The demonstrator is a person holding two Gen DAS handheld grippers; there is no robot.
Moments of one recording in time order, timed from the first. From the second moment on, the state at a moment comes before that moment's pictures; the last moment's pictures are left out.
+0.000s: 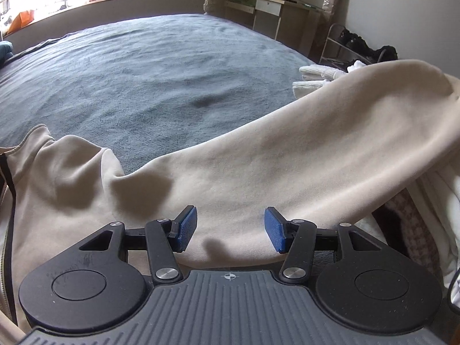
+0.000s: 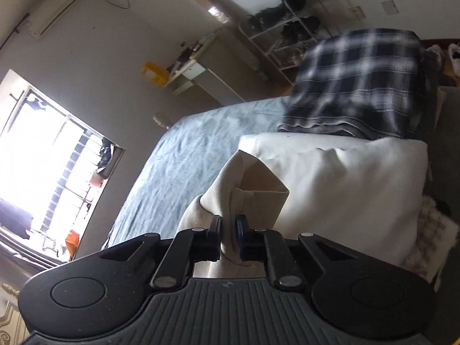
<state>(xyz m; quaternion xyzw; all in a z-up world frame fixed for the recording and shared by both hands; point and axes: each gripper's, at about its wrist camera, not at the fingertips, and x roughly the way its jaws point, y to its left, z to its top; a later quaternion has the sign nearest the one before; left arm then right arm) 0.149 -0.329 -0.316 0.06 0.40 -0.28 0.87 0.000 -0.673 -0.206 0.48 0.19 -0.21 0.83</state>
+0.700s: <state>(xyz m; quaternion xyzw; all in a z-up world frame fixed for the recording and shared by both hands) 0.142 -0.336 -0.324 0.04 0.41 -0.26 0.87 0.019 -0.662 -0.189 0.44 0.21 -0.18 0.85</state>
